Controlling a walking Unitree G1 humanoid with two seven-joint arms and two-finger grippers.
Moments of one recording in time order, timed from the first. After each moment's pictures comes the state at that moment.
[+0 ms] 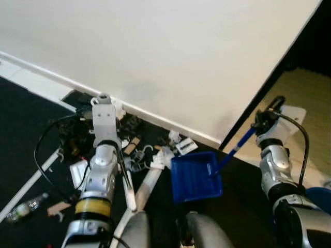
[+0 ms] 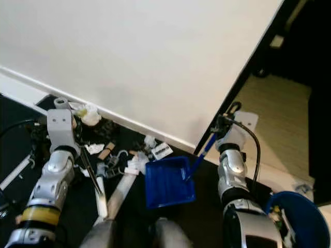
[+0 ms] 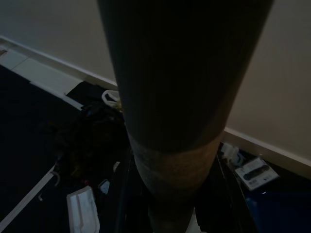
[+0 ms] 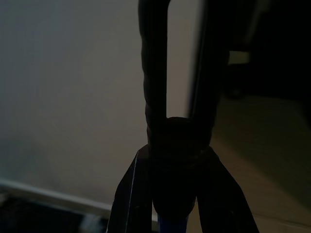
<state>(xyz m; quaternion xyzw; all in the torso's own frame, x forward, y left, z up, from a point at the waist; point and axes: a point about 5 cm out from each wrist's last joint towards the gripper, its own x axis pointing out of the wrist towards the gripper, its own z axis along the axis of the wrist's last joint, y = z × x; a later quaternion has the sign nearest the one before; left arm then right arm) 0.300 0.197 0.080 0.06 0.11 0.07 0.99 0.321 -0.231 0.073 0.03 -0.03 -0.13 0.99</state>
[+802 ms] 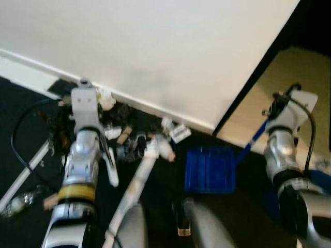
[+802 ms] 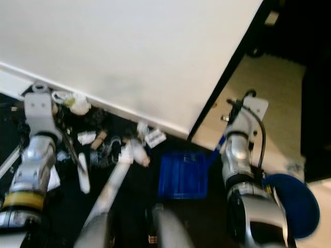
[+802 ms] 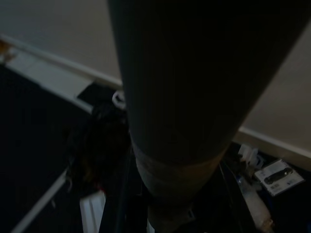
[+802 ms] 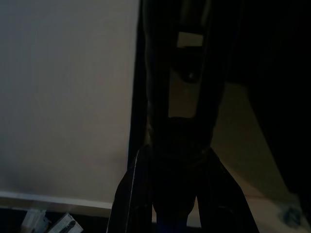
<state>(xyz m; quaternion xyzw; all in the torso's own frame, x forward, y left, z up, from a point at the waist) 0.317 0.243 0.111 0.07 0.05 0.11 0.99 0.348 -0.239 0.108 0.00 -0.04 -0.19 0.98</state>
